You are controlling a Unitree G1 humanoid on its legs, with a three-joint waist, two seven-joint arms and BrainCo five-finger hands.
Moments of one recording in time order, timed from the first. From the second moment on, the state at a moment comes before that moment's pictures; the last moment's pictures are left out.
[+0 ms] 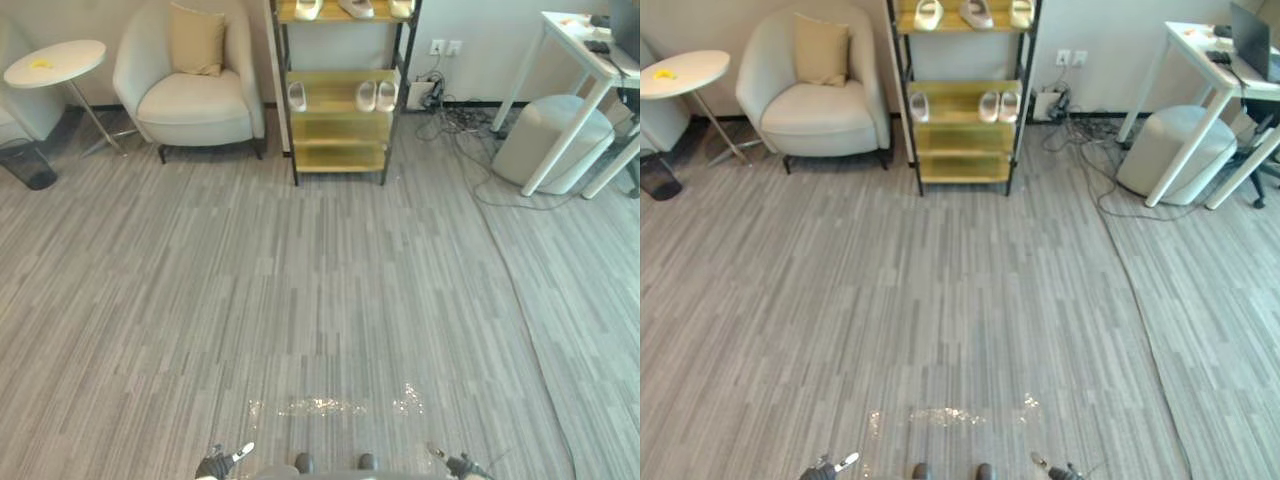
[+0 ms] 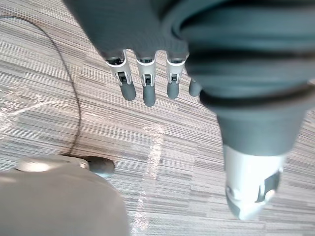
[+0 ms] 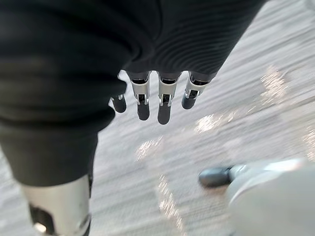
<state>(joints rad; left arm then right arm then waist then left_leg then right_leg) 0.12 0.10 0.14 1.08 -0.12 -0.08 0.07 0.01 -0.07 -0.27 1.13 0.12 -0.02 -0.13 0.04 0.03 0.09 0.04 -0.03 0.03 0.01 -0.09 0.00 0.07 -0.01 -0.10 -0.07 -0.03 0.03</state>
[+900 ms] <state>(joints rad) 0.11 0.10 0.14 1.09 -0.12 -0.08 0.08 -0.05 -0.07 -0.23 1.13 0.04 -0.02 -0.13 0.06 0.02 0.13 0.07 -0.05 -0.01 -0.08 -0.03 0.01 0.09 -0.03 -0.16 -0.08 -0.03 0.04</state>
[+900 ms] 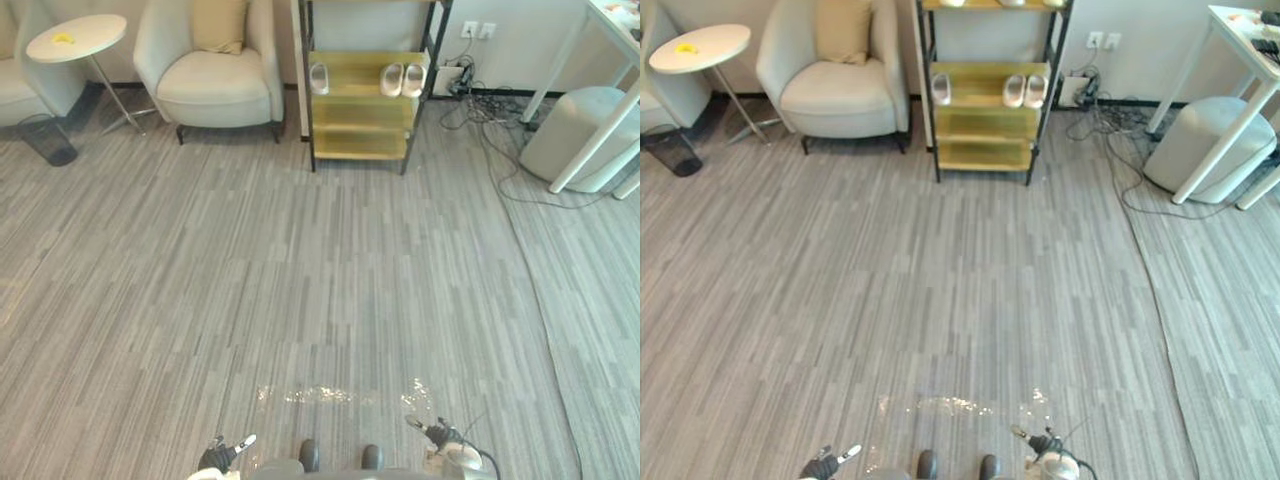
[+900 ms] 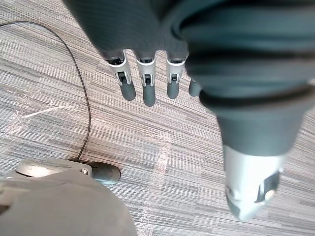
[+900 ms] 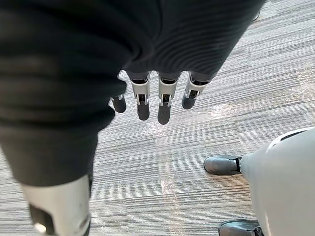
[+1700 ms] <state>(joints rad) 0.02 0.04 0.24 0.97 -0.13 -0.08 0.11 -0.04 0.00 -0.24 1.04 0.00 0.00 -0.17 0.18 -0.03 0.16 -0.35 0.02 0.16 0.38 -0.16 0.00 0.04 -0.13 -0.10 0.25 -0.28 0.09</state>
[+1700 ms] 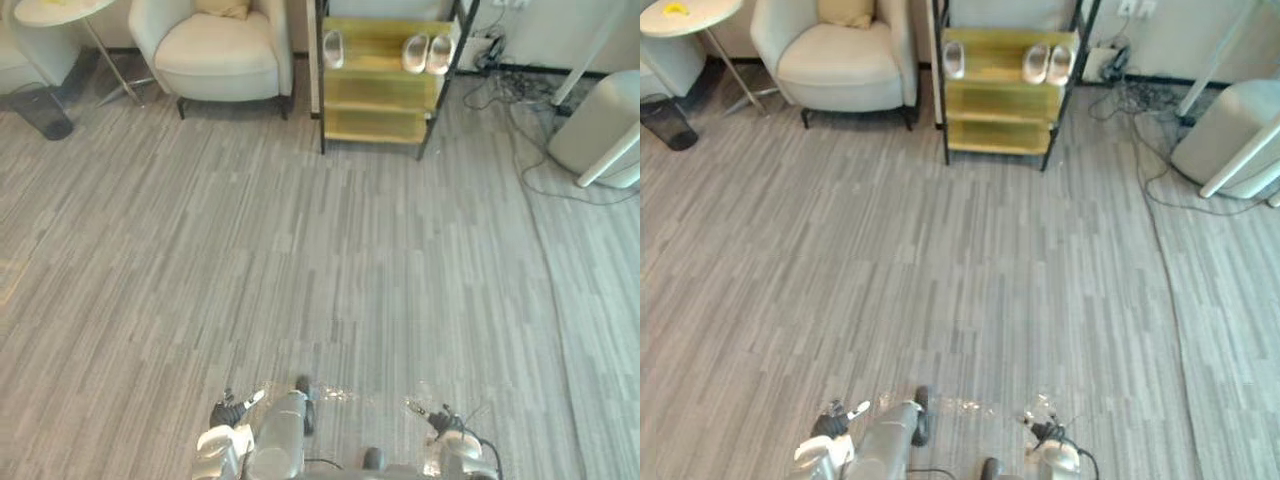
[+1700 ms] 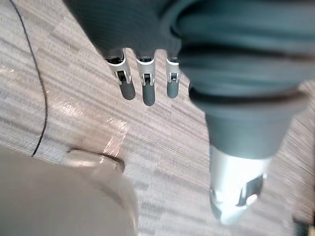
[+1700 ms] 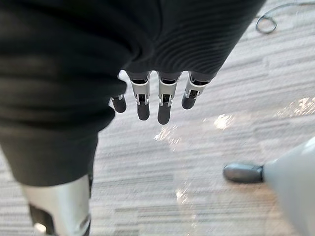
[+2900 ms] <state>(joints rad) 0.00 0.02 0.29 0.97 -0.12 -0.08 0.09 -0.07 0.06 -0.17 1.04 0.00 0.00 -0.16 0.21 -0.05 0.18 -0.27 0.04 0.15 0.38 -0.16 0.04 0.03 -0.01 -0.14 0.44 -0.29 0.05</state>
